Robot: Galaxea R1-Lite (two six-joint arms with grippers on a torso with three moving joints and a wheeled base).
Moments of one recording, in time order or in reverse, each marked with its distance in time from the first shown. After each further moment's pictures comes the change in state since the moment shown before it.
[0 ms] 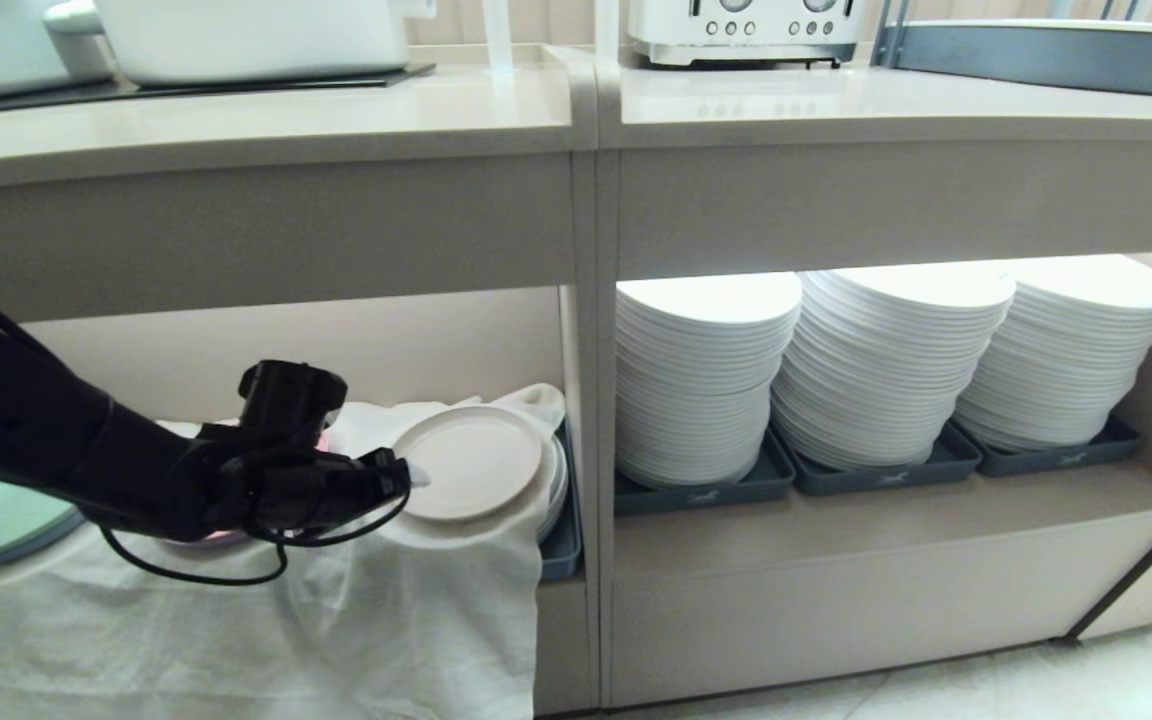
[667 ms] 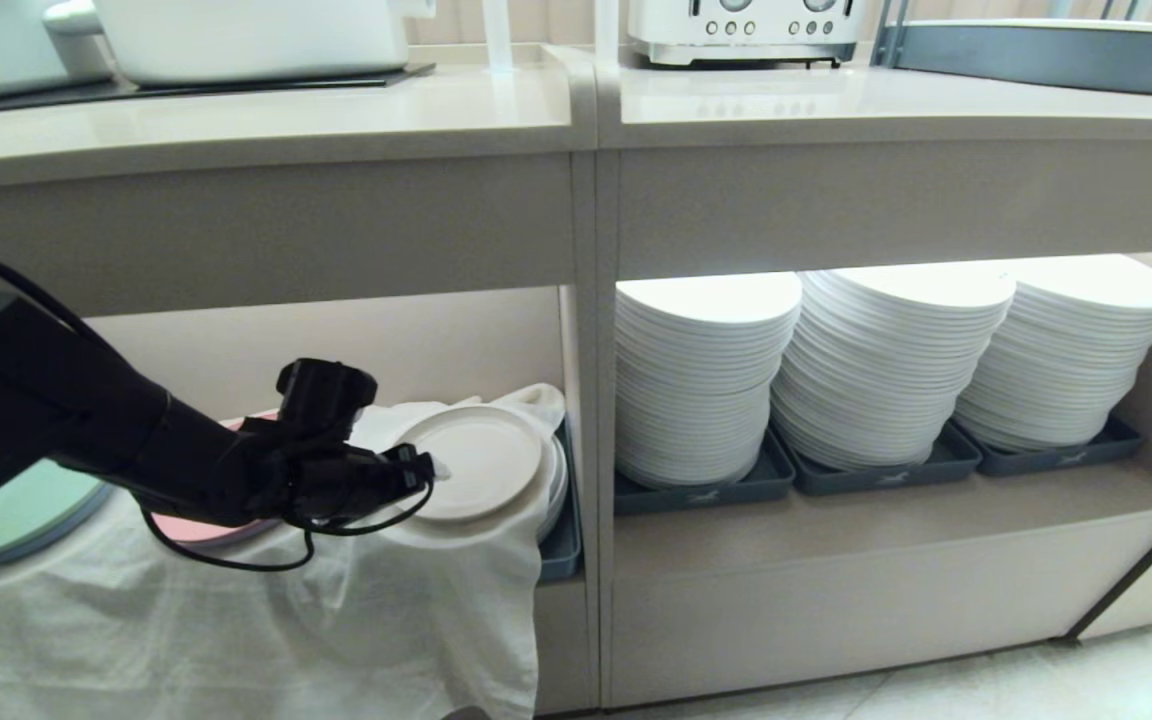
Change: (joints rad) left arm -0.029 0.076 -0.073 0.002 0.036 0.000; right arm 0.000 0.000 0.000 0.000 0.000 0.000
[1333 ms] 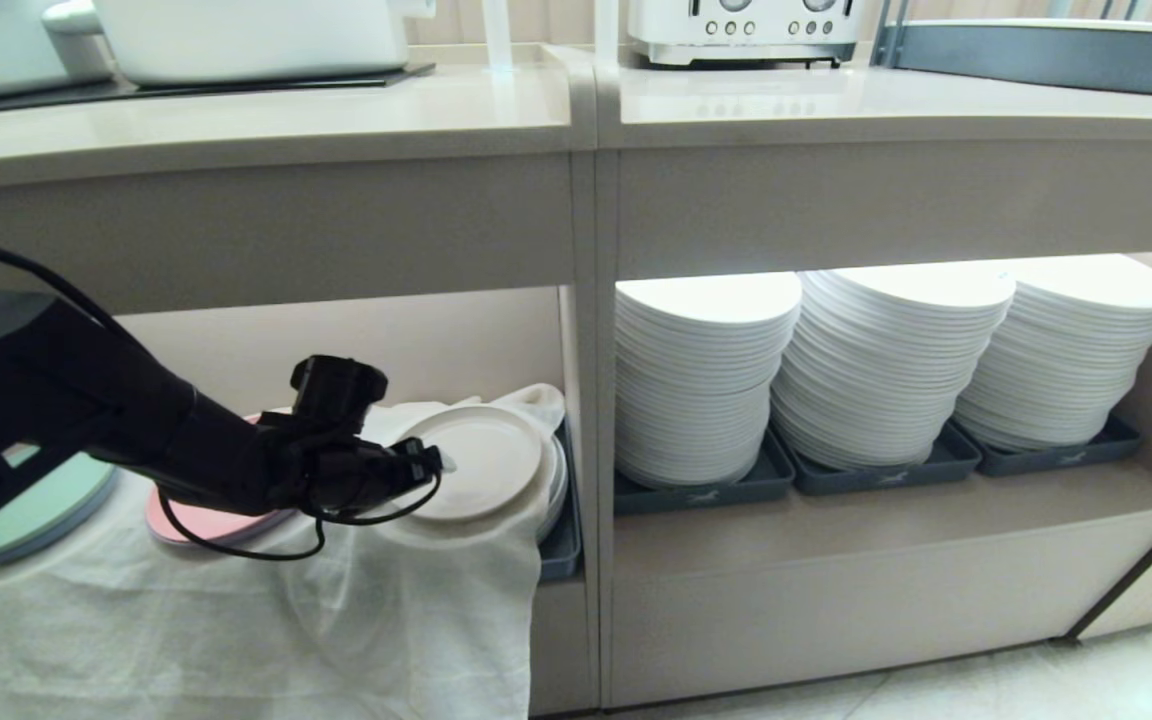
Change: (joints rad) left arm -0.001 0.046 -0.057 0.001 0.017 0.000; right arm 0.000 0.000 0.000 0.000 0.000 0.000
